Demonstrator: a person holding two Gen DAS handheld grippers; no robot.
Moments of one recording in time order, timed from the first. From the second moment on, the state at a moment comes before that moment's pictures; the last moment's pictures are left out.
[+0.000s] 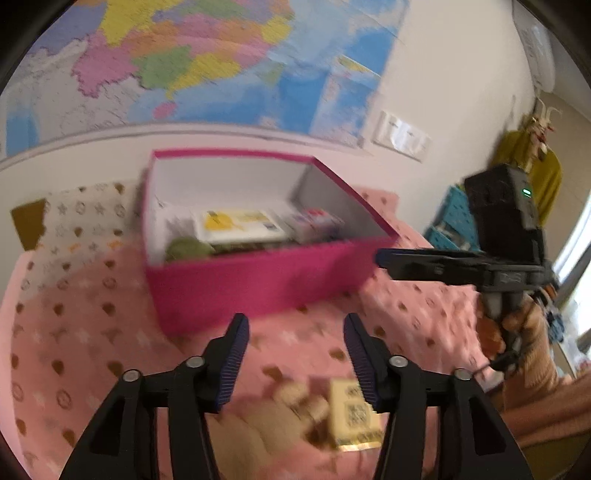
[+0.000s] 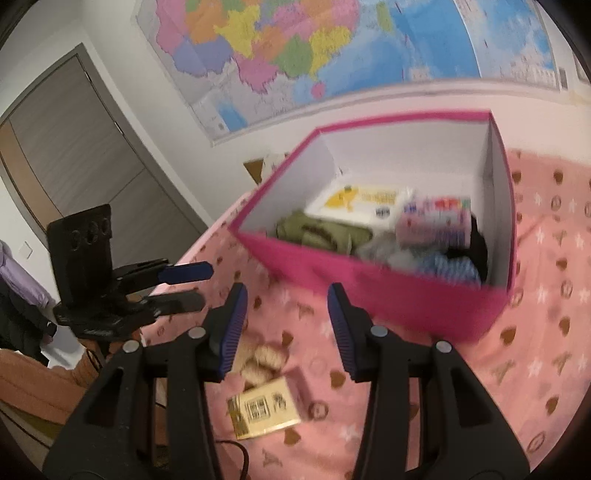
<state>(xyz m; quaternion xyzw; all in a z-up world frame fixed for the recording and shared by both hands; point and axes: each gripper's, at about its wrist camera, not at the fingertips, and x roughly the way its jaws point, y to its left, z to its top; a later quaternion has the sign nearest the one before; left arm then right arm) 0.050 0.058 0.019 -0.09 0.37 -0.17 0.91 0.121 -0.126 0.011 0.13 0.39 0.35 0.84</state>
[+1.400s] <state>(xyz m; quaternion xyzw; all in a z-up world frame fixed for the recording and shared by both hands) 0.028 -0.002 -0.057 -0.16 0.48 -0.23 0.83 0.071 -0.124 -0.072 0.15 0.47 0.34 0.80</state>
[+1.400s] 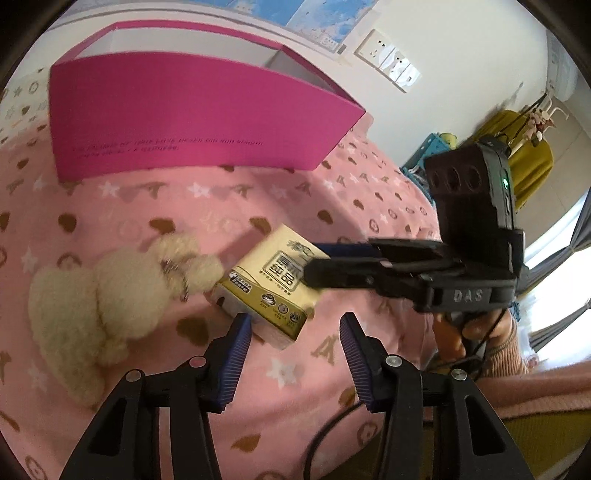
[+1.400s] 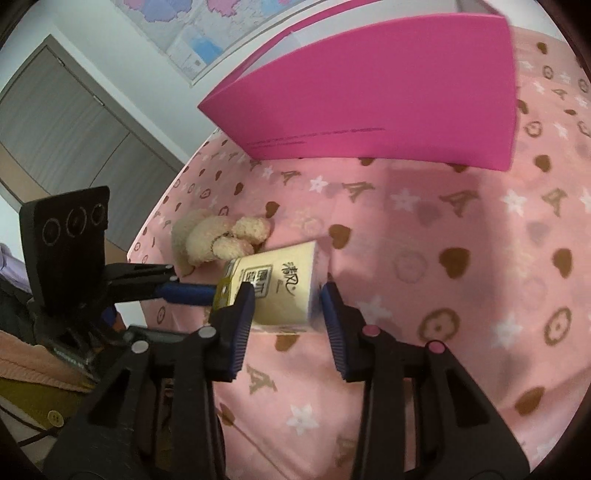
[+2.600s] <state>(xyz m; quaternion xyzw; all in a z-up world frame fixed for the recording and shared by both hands) 0.063 -0.017 -0.031 -0.15 0.45 -0.24 0.85 0.069 -0.163 -0.043 0.18 0.42 0.29 0.84</state>
